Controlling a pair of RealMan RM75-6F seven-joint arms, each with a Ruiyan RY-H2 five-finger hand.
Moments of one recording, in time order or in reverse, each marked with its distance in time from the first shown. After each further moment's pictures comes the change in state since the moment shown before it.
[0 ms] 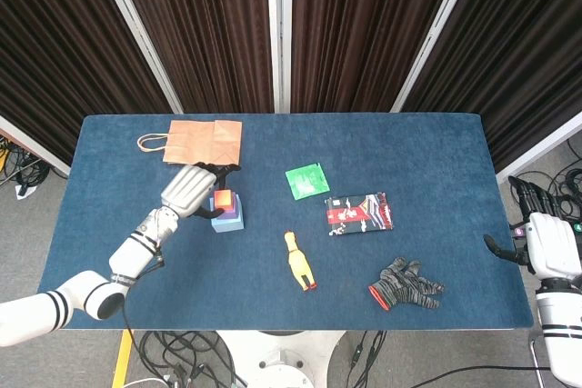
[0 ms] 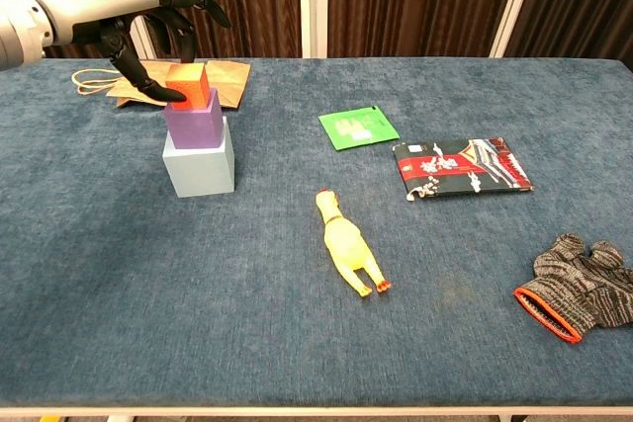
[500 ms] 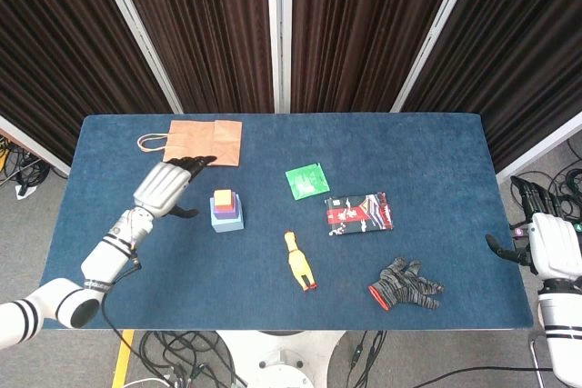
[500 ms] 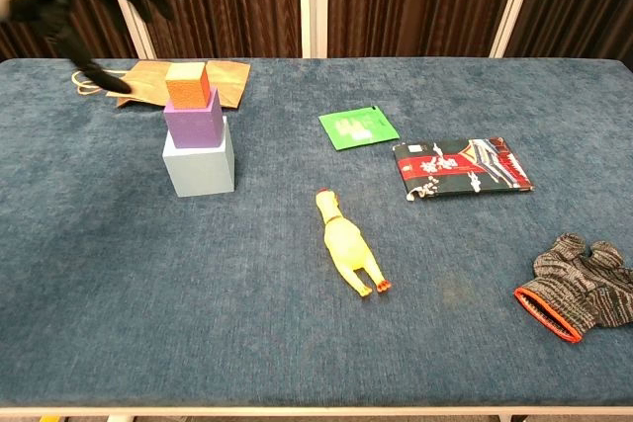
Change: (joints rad) left arm 0.066 0.139 0.025 -0.112 -0.038 0.052 0.065; right arm -0.006 0.008 0.000 0.000 -0.007 0.005 0.017
